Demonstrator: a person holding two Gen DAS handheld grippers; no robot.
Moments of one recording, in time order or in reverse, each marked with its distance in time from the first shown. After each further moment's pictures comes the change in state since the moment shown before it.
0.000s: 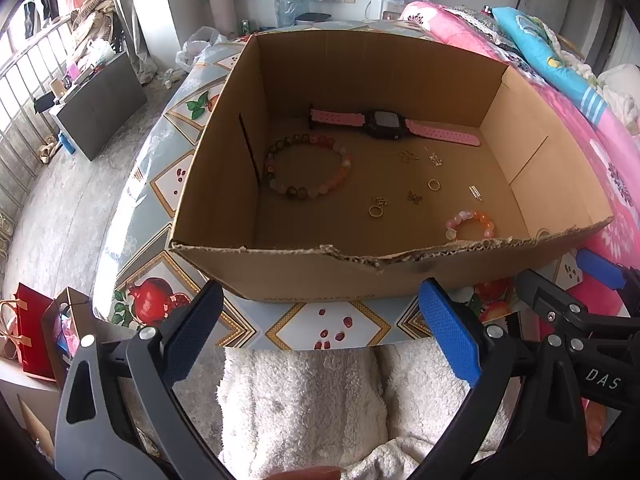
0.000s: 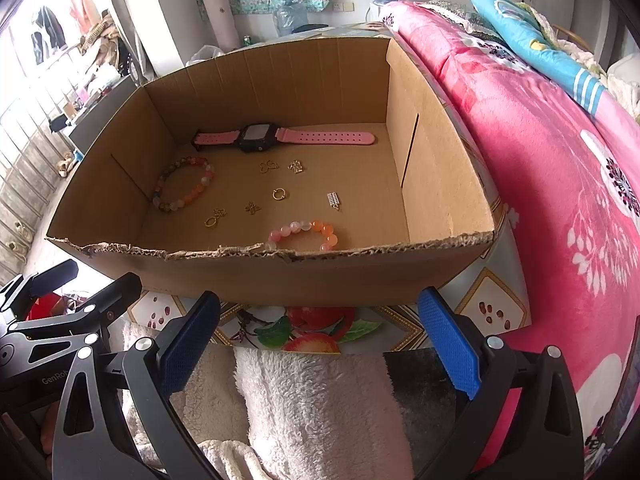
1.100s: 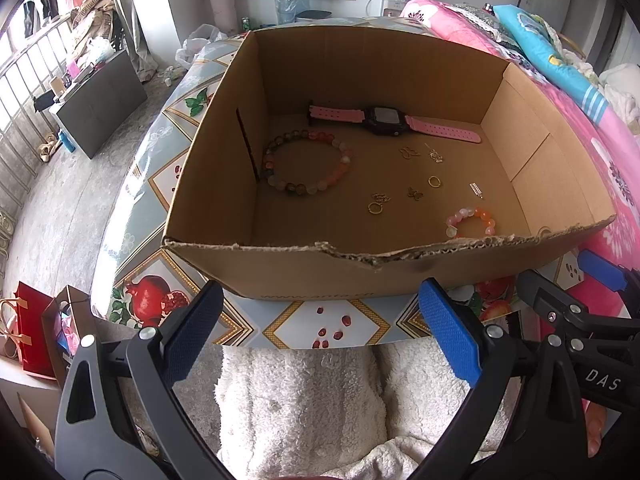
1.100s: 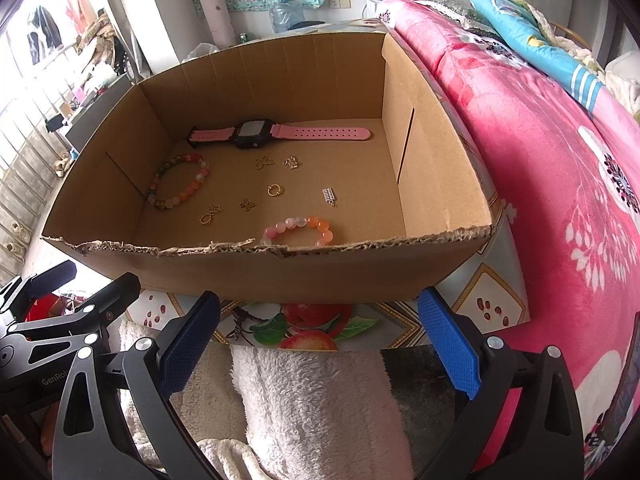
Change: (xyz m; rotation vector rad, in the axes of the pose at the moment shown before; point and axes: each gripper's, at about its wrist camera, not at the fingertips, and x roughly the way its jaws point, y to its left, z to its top) left arm 0.002 -0.001 -0.002 -0.002 0.011 0.002; right arm 0.002 -0.002 -0.001 0.004 0.009 -0.005
